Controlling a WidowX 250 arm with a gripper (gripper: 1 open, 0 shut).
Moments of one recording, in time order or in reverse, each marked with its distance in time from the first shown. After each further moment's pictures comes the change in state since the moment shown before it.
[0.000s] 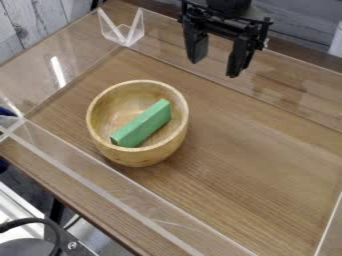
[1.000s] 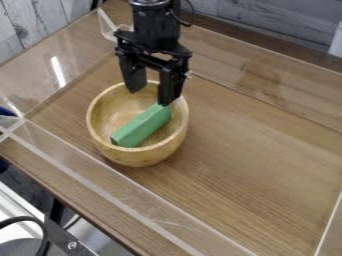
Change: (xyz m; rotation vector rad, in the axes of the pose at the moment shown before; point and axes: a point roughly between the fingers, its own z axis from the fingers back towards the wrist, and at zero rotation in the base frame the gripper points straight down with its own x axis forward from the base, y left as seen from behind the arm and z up) arm -0.045 0.062 -0.039 -0.056 0.053 0.005
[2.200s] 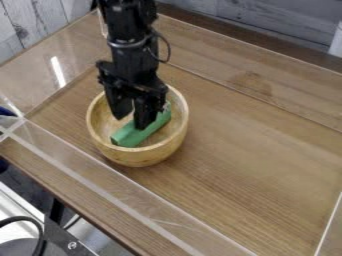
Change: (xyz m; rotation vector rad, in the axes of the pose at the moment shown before) arm -0.013 0.009 -0.031 0.045 -0.070 -0.020
